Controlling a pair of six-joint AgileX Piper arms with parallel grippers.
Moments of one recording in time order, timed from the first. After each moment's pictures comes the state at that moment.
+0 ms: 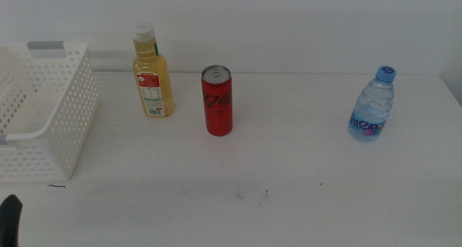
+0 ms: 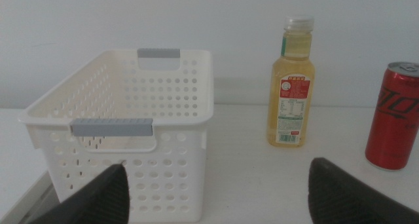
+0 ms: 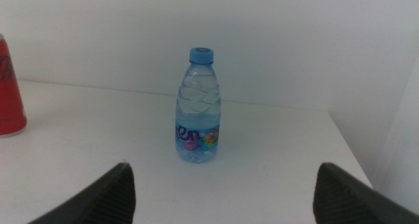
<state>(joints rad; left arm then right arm) 0.02 0.00 0.00 -0.01 0.15 -0.05 0.06 0.00 0.00 0.00 0.17 -0.08</state>
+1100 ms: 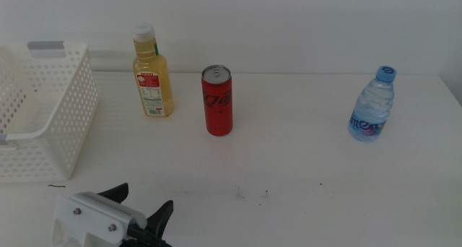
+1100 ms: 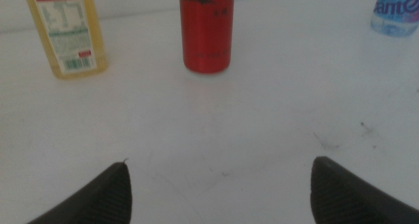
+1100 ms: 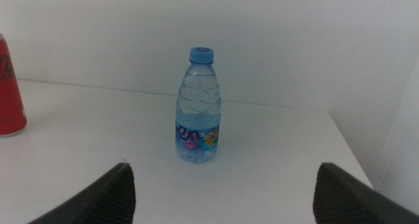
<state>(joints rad) -0.64 1.56 0.00 -0.20 -1.19 -0.06 0.06 0.00 0.00 0.00 0.17 -0.08</state>
